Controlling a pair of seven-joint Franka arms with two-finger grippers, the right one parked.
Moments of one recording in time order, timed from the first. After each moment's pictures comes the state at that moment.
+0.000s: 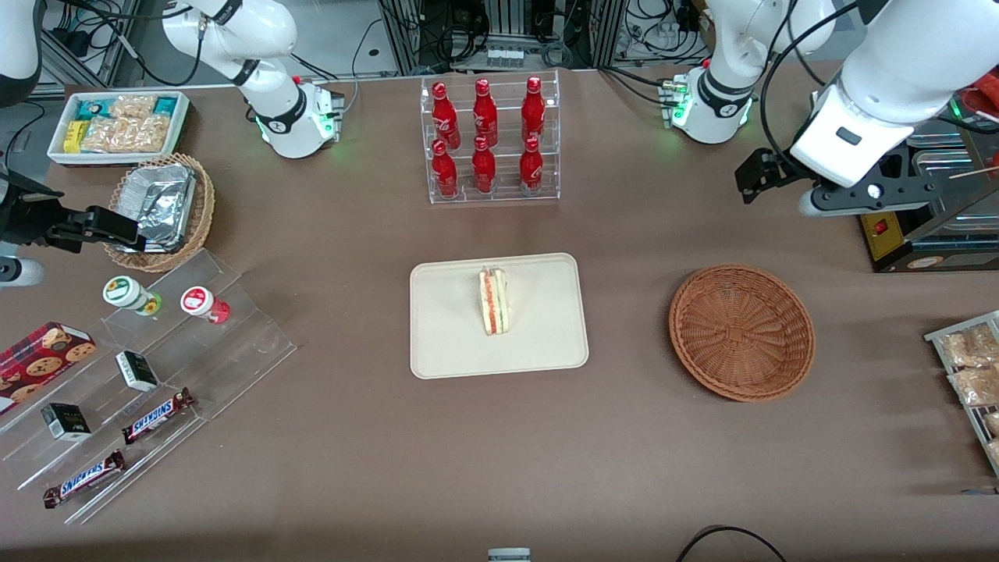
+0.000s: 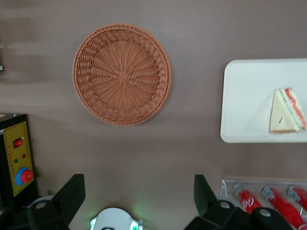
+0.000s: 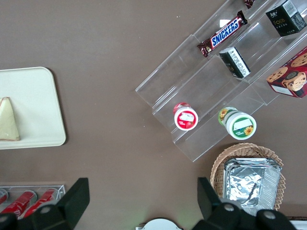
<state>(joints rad) -0.81 -0.02 0.52 -1.53 0.02 1.40 -0.33</state>
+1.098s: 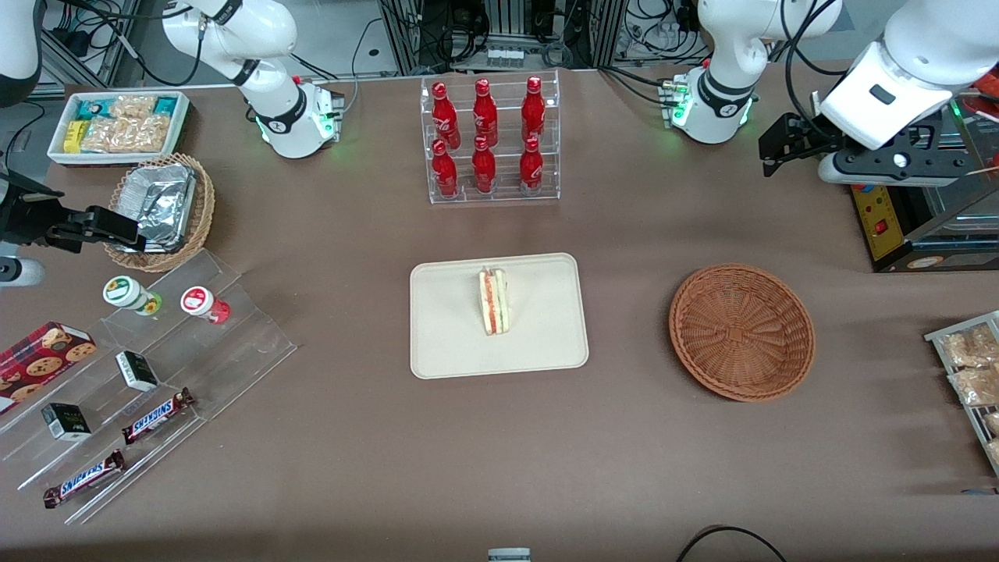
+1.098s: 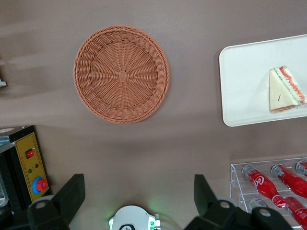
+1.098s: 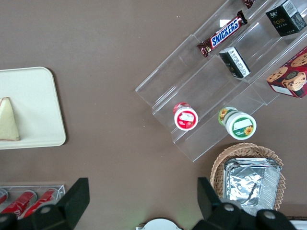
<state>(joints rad) -0.09 -0.06 -0.15 -1.53 -0.01 1.38 -0.17</state>
